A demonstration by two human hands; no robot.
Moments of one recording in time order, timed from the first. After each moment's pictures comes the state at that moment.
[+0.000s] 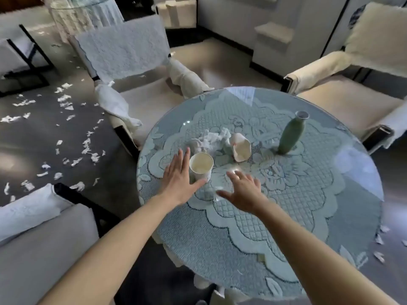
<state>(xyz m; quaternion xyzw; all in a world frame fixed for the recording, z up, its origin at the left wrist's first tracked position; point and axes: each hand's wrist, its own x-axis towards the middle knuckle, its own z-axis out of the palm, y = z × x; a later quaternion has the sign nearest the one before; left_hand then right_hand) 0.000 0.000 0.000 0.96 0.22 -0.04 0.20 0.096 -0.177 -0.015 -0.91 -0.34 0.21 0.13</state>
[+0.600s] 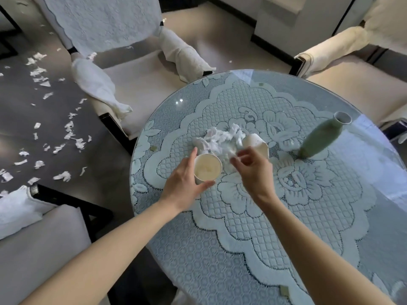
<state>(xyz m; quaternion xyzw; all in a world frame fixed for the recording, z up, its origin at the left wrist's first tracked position) 0.048 0.043 -0.035 0.93 0.19 0.04 0.30 0.158 -0.104 -0.030 -0.85 -0.16 0.10 0.49</state>
